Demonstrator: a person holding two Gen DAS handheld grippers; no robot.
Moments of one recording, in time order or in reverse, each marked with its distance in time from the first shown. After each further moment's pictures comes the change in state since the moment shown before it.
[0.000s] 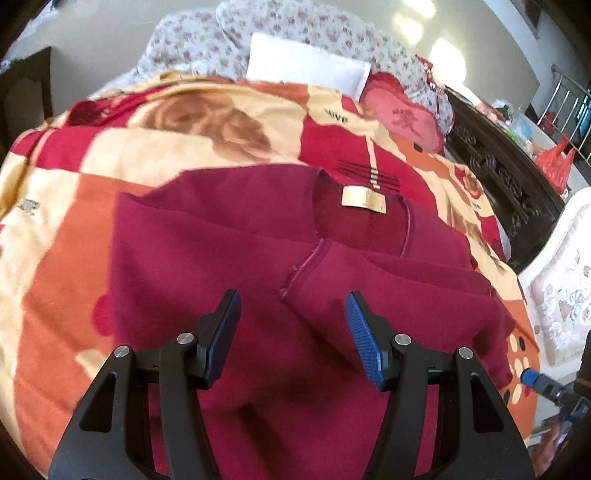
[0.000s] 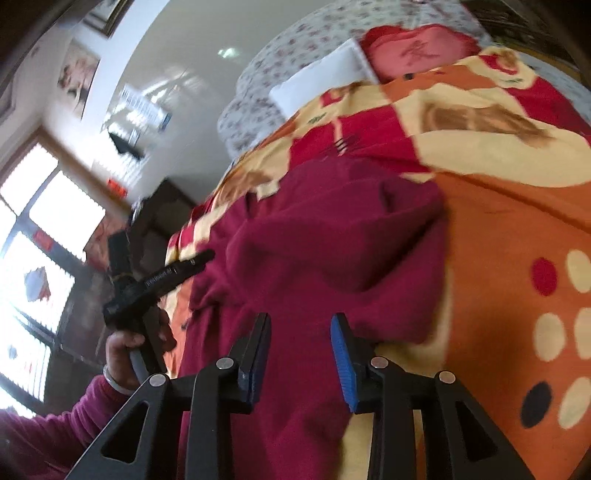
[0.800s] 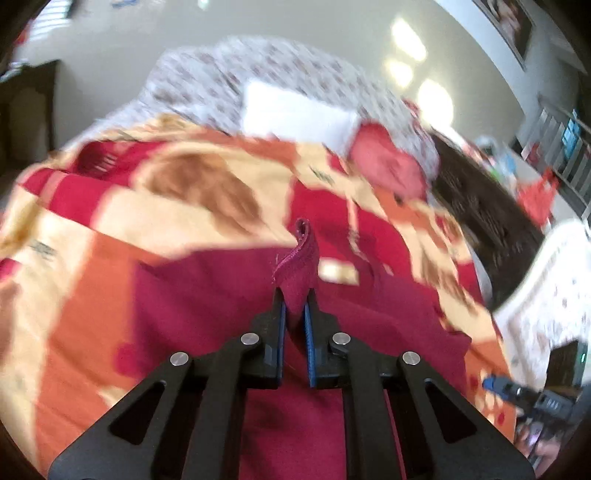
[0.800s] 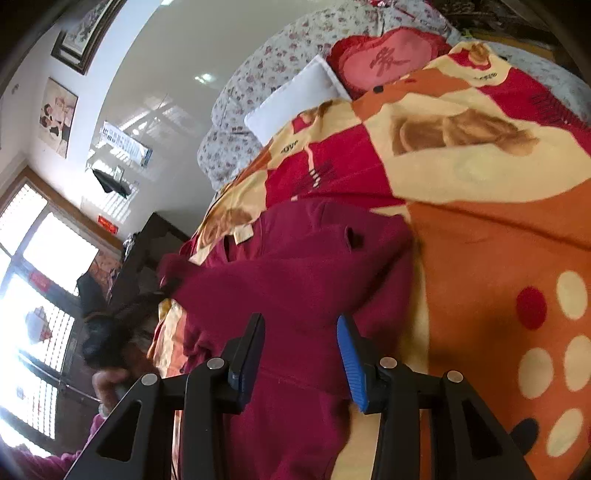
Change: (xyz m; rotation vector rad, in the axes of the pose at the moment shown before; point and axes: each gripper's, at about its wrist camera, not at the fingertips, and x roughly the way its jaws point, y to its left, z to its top) left arm -0.065 0.010 0.031 -0.045 -0.192 -0.030; right arm 0.003 -0.011 0.030 0.073 -0.050 -0.033
